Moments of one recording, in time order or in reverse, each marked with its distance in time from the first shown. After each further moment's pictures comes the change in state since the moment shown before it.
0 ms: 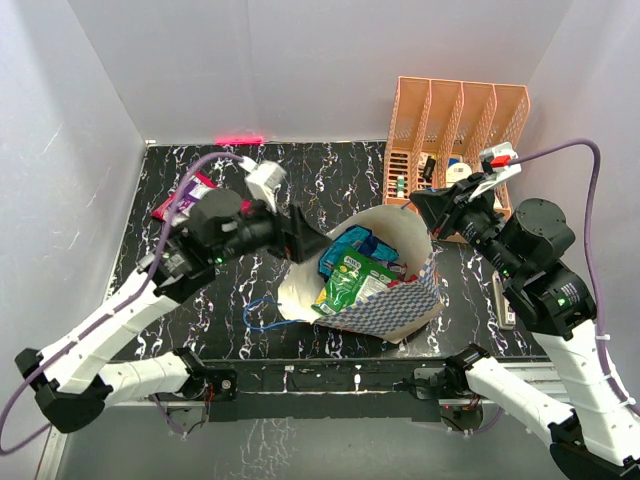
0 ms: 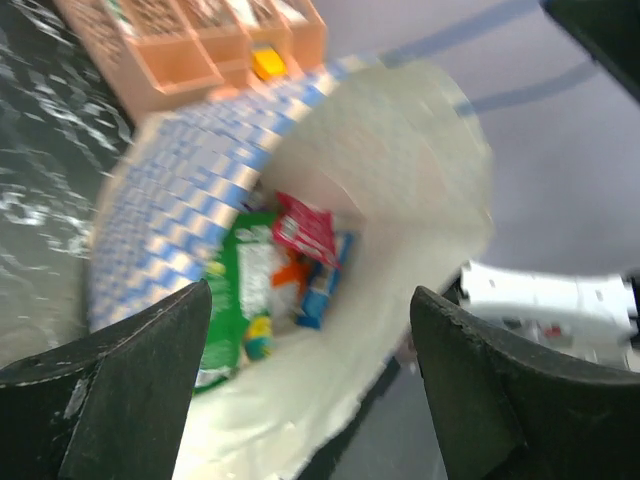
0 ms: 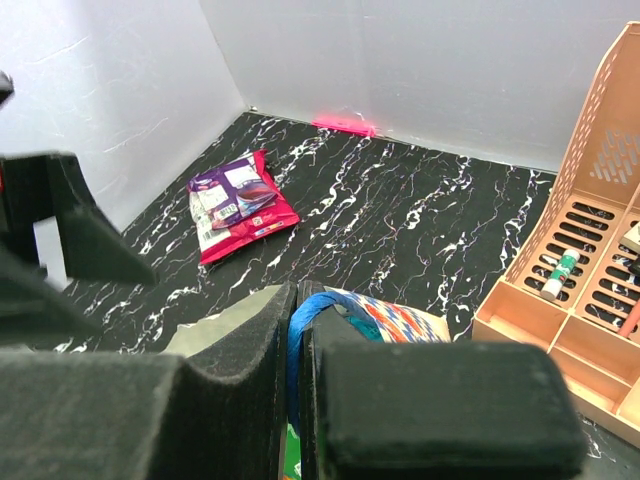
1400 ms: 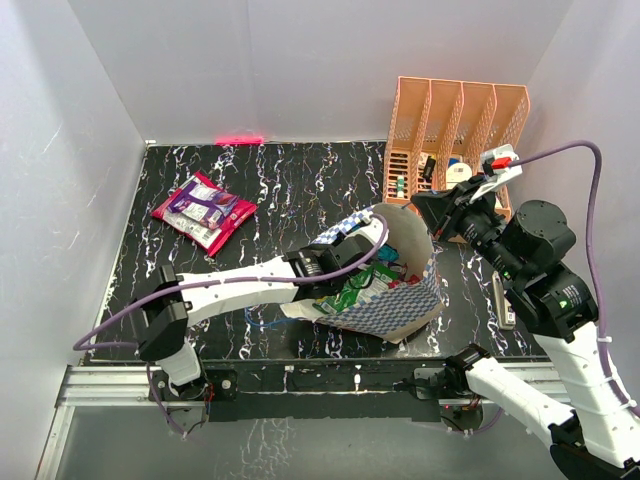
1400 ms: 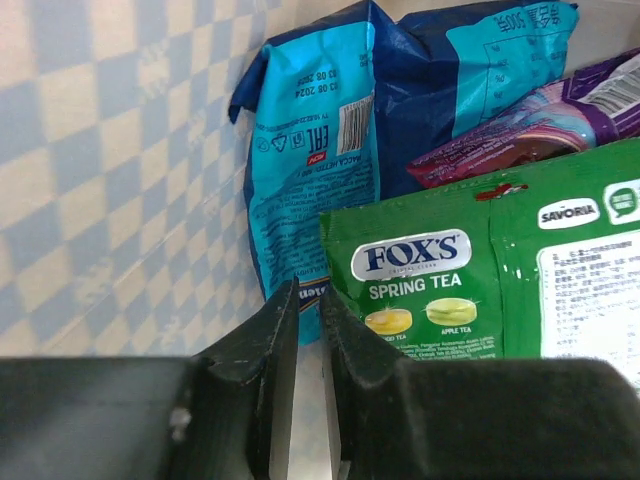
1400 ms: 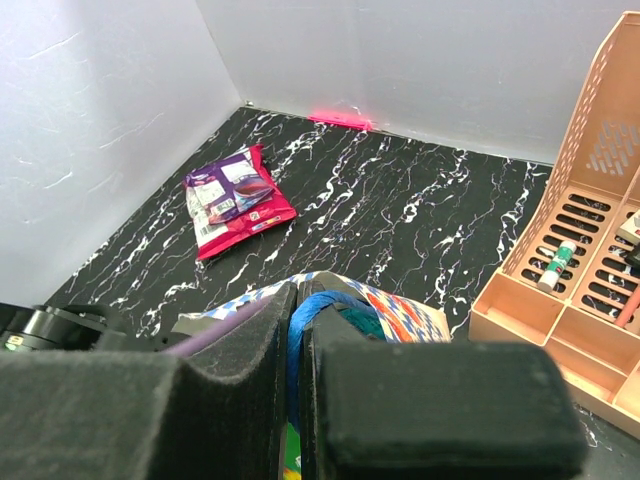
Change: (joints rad) left arm -0.409 0.602 0.061 -0.004 -0.834 0.487; right arm 0.000 -0.010 0.000 -0.019 0.007 0.001
